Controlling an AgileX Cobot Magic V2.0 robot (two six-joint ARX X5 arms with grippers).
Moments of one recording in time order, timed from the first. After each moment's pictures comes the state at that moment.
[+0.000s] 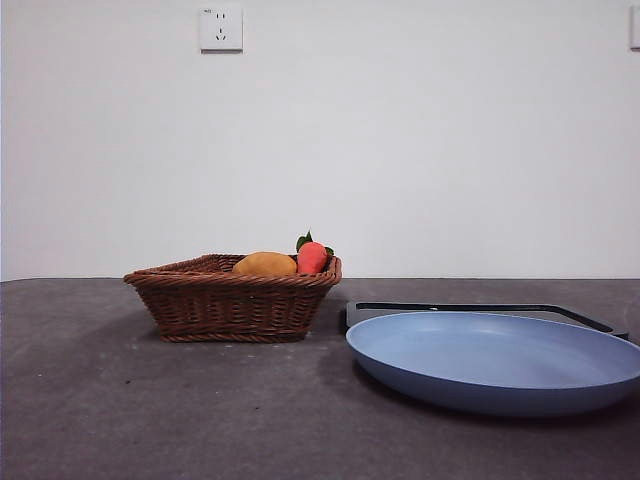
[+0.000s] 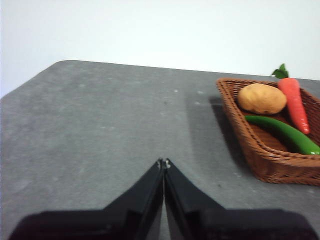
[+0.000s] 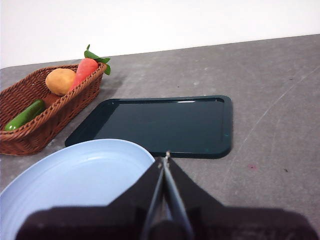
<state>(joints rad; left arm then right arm) 0.00 0.01 0.02 -0.12 0.01 -0.11 0.08 0.00 0.02 -0.16 -0.15 0.10</state>
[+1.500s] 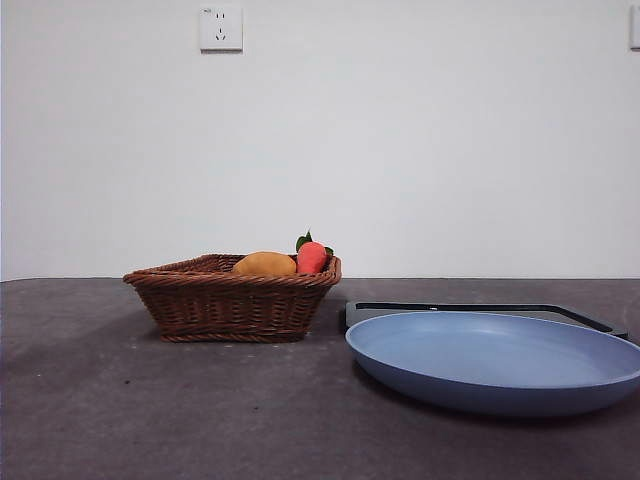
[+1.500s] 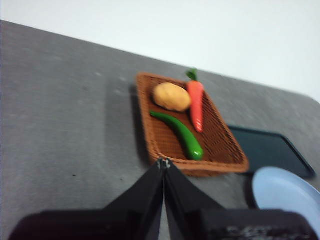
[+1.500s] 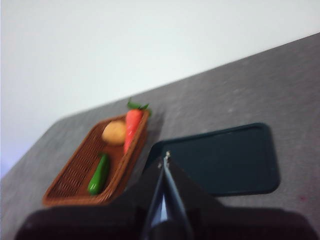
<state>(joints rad) 0.00 0.26 0.50 -0.49 0.30 -0.27 0.08 0.29 0.50 -0.37 -0.24 0.34</state>
